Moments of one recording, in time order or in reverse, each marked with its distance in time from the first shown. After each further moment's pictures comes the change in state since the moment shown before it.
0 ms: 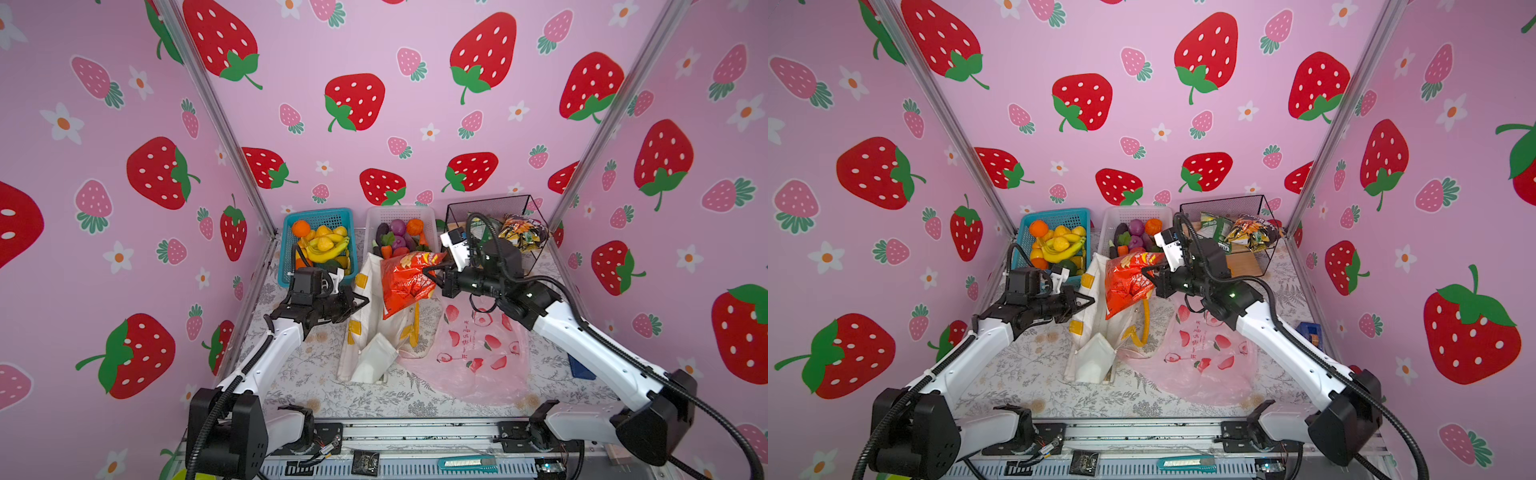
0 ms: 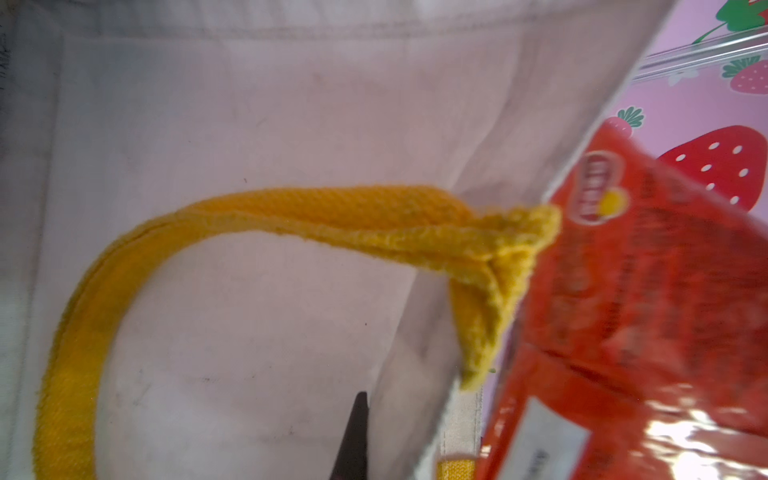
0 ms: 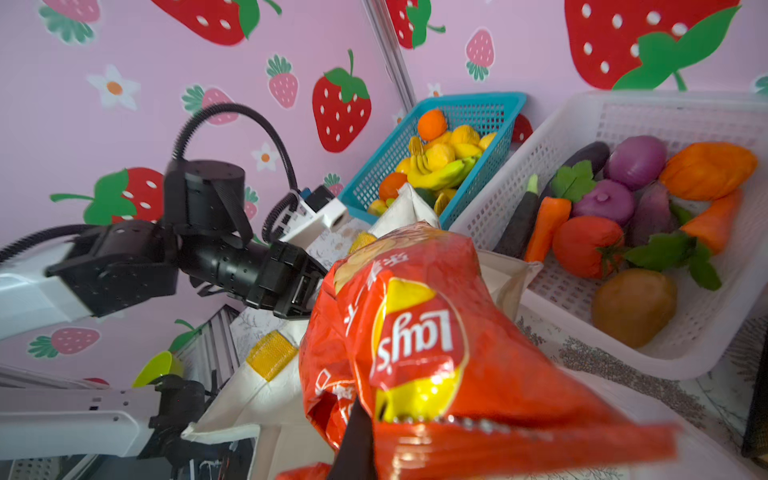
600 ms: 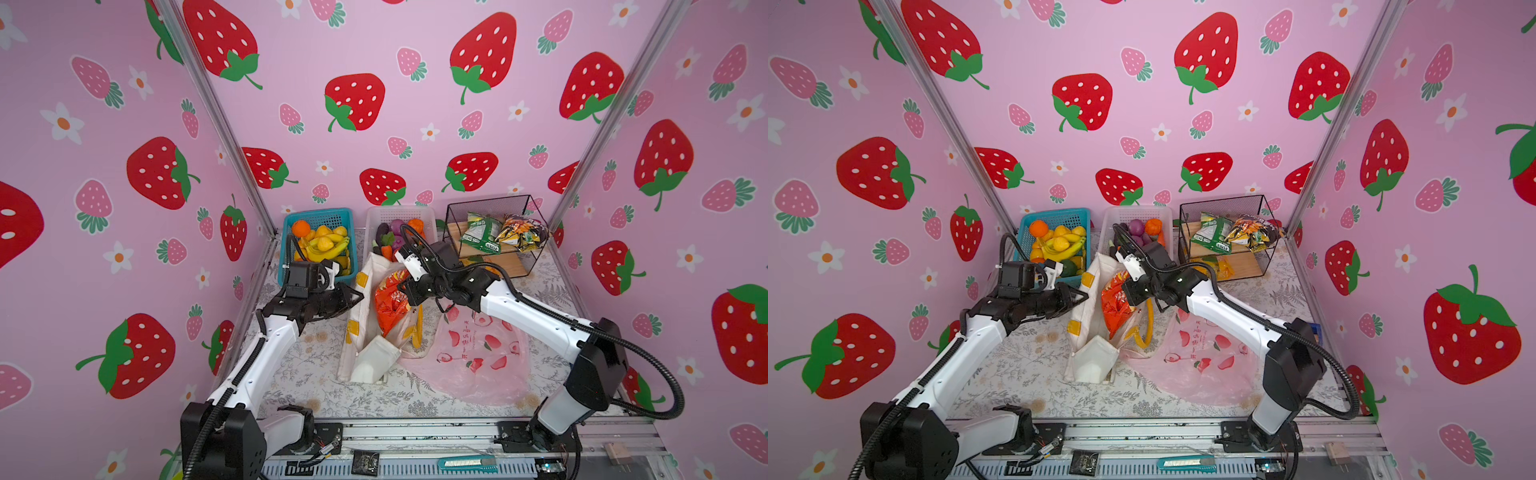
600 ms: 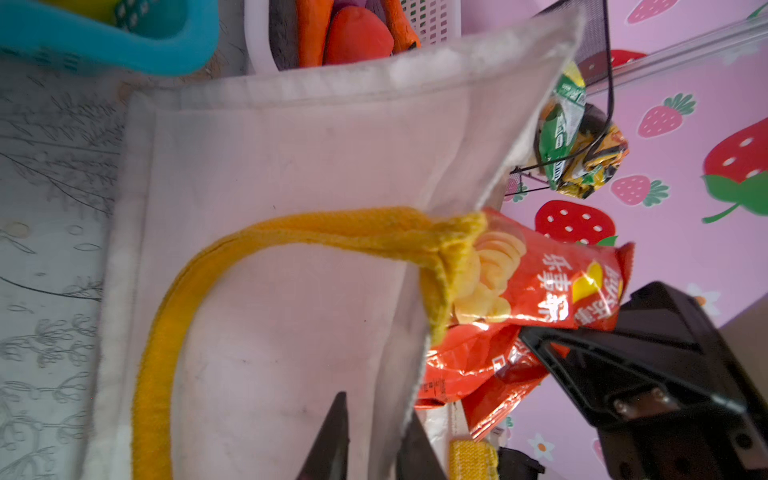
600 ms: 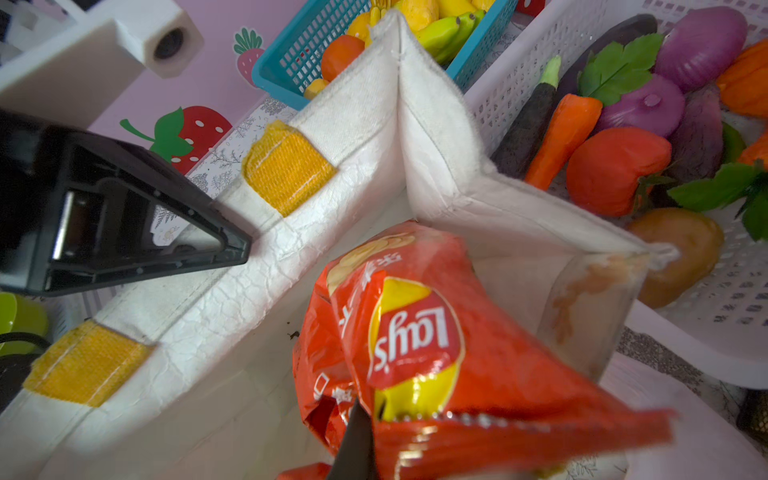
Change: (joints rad) left arm 0.008 -0.037 0.136 -0.219 -0.130 0.153; right arm 0.156 0.335 0.240 -0.197 0.211 -0.117
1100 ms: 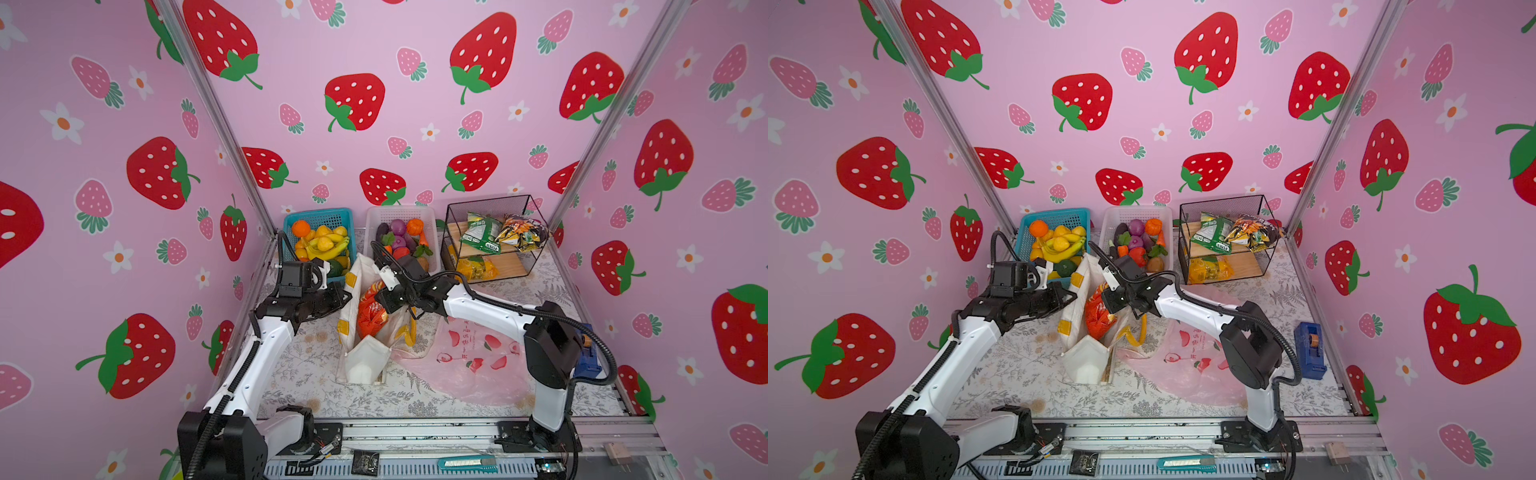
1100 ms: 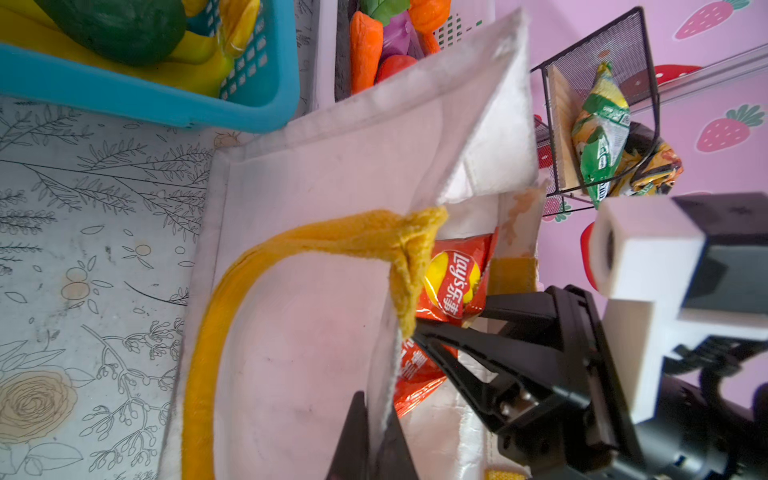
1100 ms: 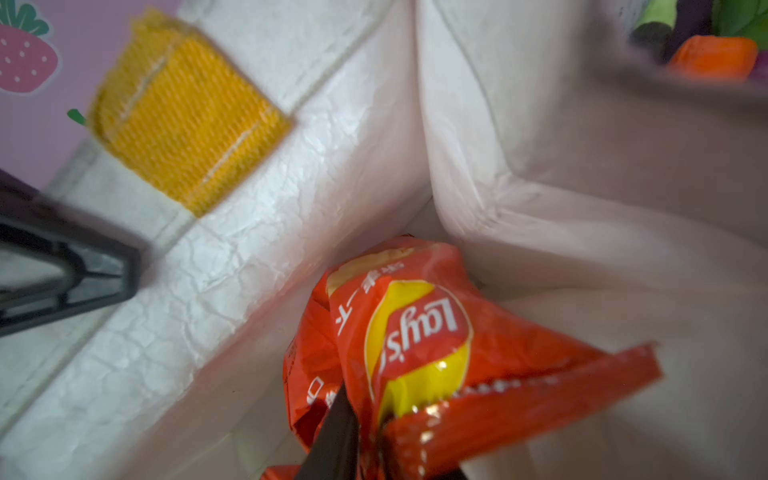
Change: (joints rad) left arm 0.047 -0.024 -0.003 -0.045 -0.072 0.054; right arm 0.080 0.236 0.056 0.159 0.026 0.086
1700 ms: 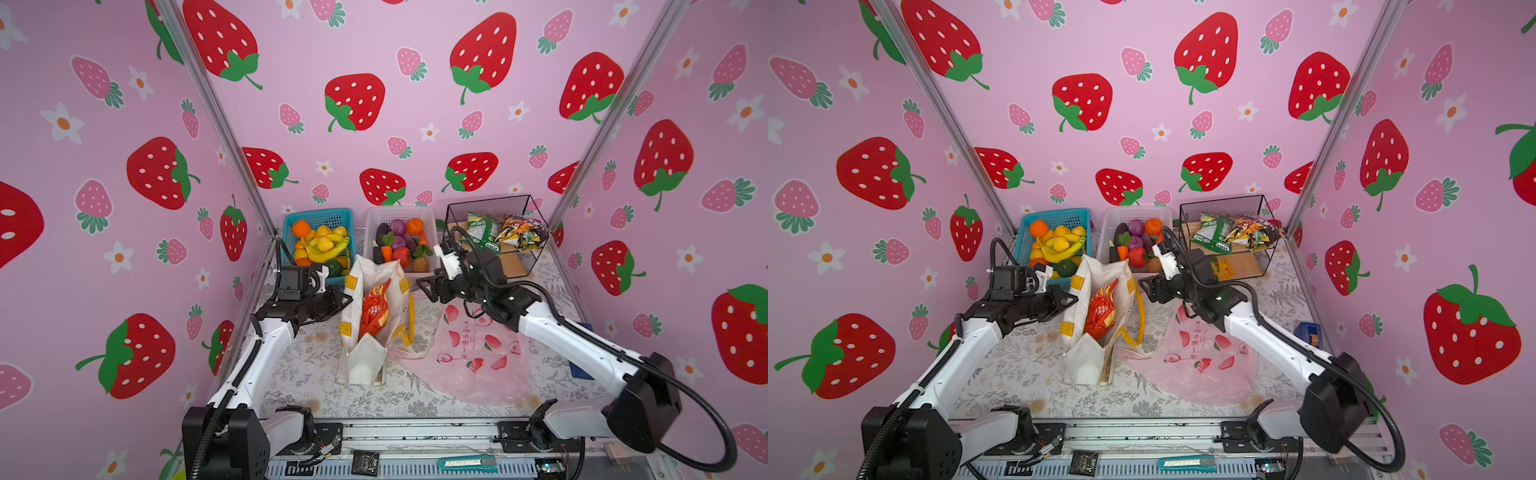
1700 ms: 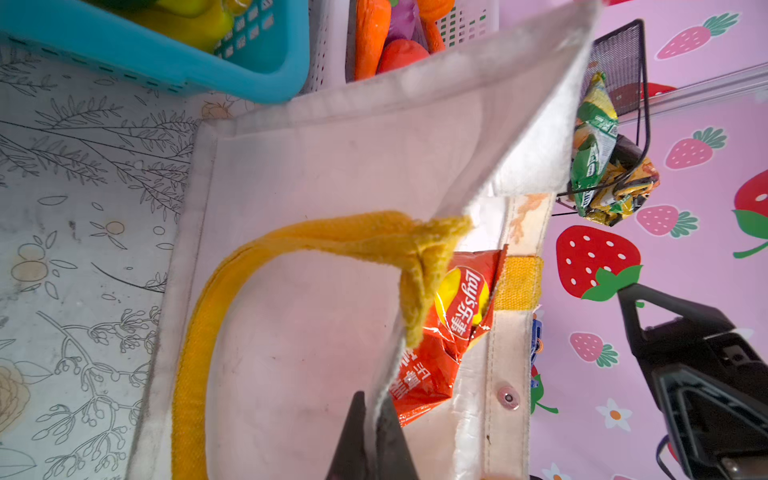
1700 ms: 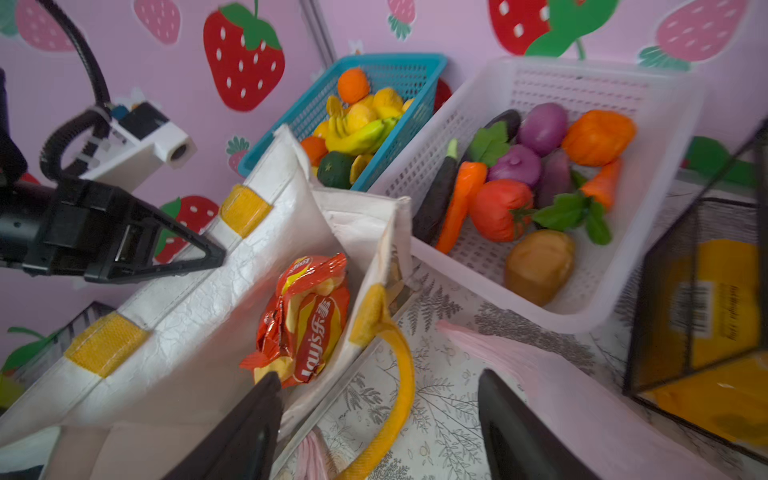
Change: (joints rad) left arm 0.035 0.011 -0.053 0.052 0.077 -0.045; right arm -0.301 -0.632 -0.518 0.171 -0.048 -0.032
